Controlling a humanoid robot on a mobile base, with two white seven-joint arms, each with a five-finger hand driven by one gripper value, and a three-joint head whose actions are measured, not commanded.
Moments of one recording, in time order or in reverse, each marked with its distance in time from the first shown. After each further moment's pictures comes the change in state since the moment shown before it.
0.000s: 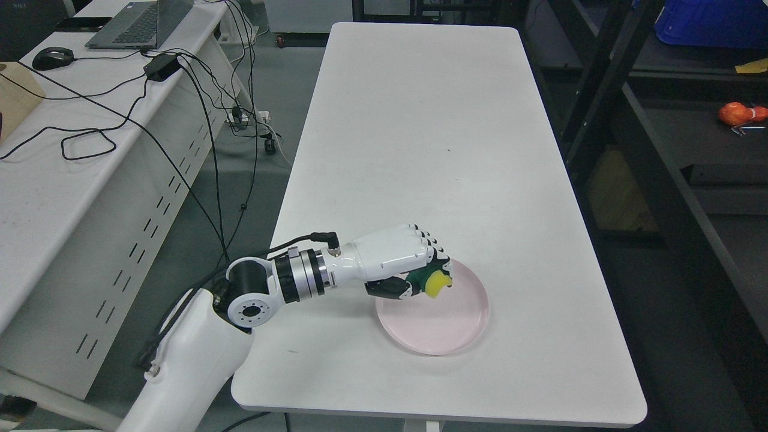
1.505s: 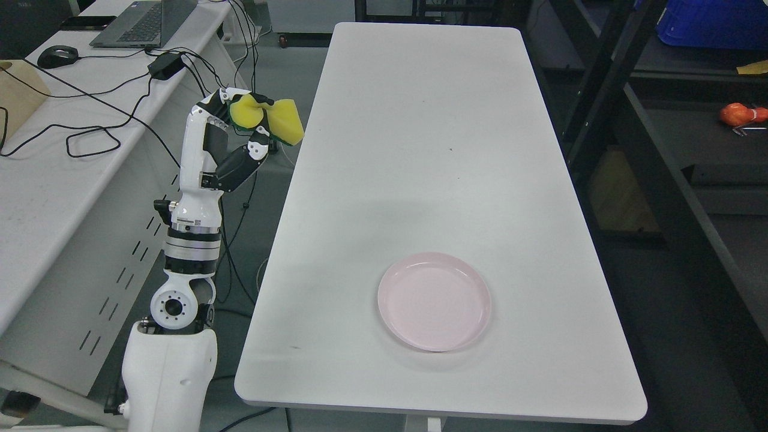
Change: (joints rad) left arm 0.100 -0.136 0.437 -0.015 0.505 0.150 0.365; right arm 0.000 0.000 0.000 0.000 0.000 0.000 0.000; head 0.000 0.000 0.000
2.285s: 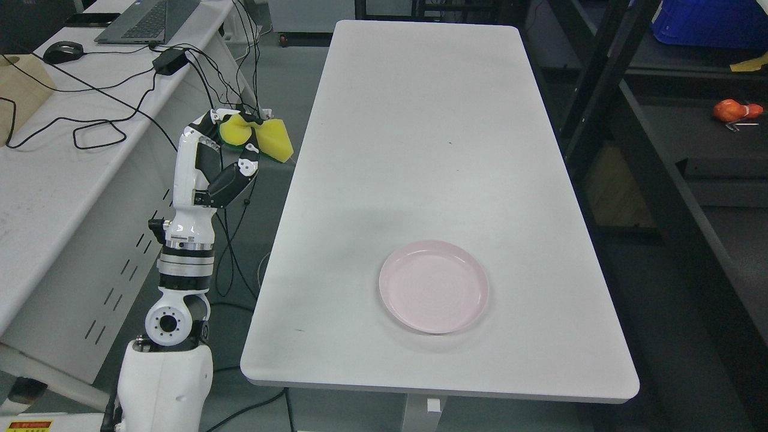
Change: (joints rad) left arm 0.055 -0.007 0.036 -0.009 0.003 0.022 -0.004; right arm 0.000 0.000 0.000 0.000 0.000 0.000 0.000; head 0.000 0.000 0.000
